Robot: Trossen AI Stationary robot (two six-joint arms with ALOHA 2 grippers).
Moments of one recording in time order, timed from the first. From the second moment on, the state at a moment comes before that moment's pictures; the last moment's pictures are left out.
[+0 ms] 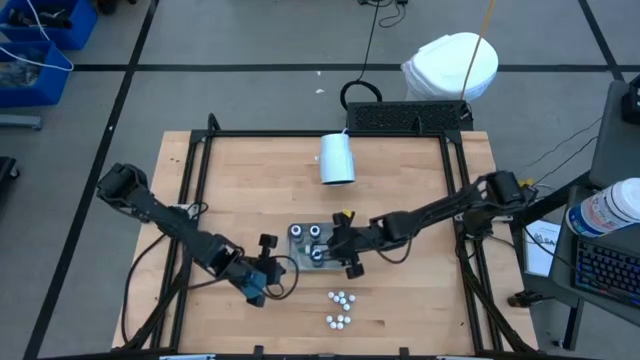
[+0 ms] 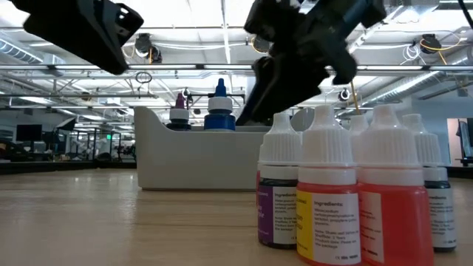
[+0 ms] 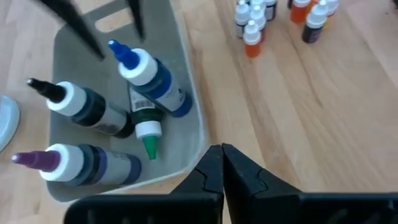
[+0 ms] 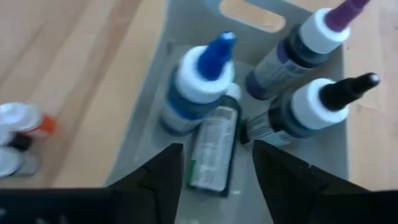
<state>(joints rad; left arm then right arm) -0.59 1.48 0.94 -0.38 -0.39 -0.17 0.22 1.75 1.09 -0.18 0.15 -0.14</state>
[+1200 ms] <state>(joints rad) -0.60 1.48 0.94 -0.37 -0.35 -0.16 0.18 1.98 1.21 -0.23 0.08 -0.07</state>
